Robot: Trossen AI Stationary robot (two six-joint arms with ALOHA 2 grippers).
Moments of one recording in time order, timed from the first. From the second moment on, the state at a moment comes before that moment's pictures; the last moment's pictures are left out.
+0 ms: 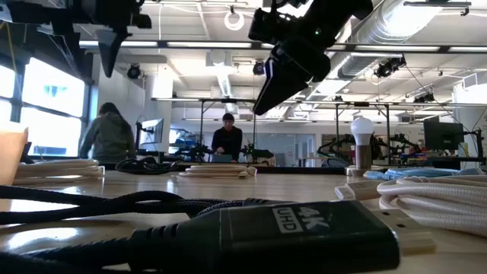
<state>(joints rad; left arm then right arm) -0.33 1.49 1.28 -1.57 -0.48 0.19 0.08 1.73 1.20 -0.36 0.23 -0.11</state>
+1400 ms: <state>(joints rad) -0.16 1.47 0.94 -1.06 -0.28 0.67 0.08 1.73 1.20 -0.40 0.23 -0.13</state>
